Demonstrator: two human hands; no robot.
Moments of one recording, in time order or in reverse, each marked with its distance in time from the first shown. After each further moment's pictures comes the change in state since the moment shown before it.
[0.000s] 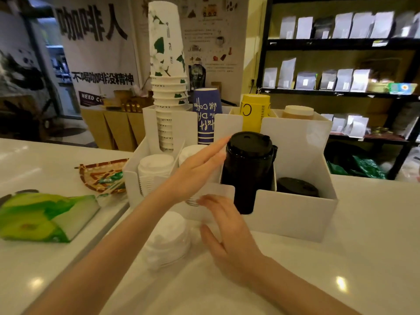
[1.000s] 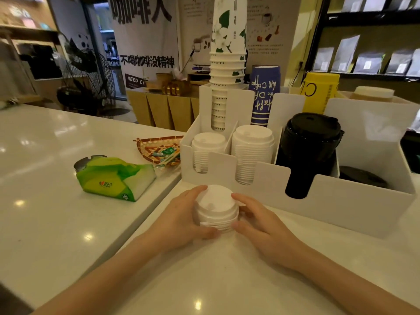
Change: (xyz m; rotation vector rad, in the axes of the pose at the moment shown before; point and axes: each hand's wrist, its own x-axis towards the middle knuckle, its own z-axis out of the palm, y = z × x) left_hand -0.136 -0.079 -0.034 0.443 0.084 -0.399; right_hand -0.011 -0.012 0.019 0.316 -0.405 0.267
